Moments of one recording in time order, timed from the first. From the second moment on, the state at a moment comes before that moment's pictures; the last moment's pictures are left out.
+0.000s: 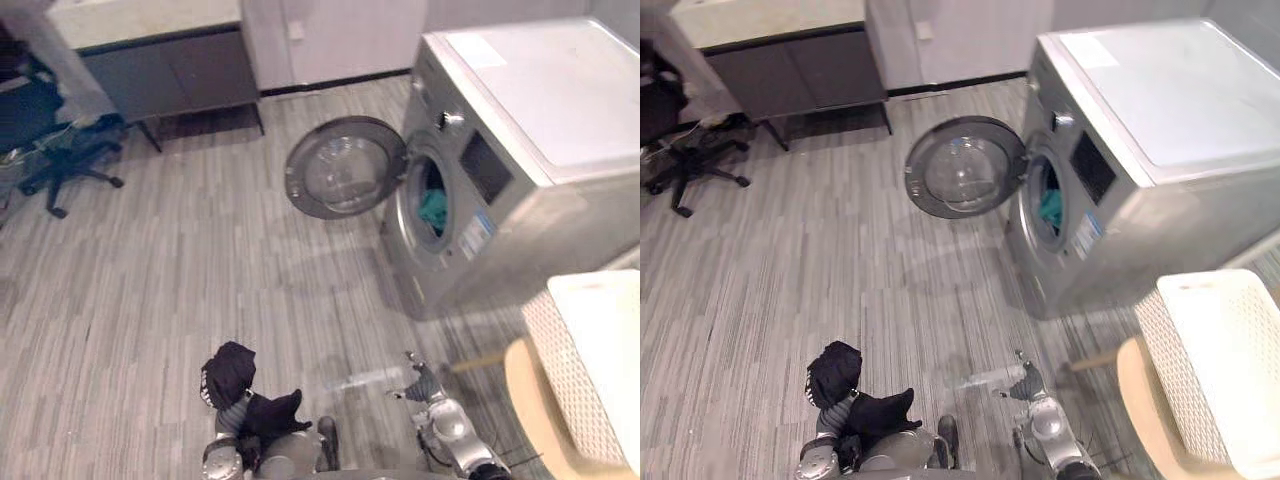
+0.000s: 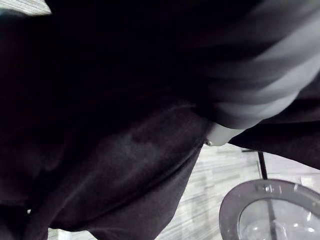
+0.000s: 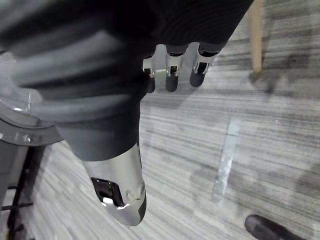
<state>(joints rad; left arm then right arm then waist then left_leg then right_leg) 0.17 0.08 0.01 0.78 -0.10 -0.25 0.20 -0.01 -0.11 0.11 0.85 -0.24 -0.17 -0.13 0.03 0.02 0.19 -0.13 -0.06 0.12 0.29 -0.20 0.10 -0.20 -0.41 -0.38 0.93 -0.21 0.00</state>
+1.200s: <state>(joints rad) 0.00 0.11 -0.15 0.81 -0.06 -0.24 0.14 -0.02 -0.04 0.05 0.86 -0.18 -0.15 -0.15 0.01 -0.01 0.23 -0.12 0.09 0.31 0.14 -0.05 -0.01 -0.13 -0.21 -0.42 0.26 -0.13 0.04</state>
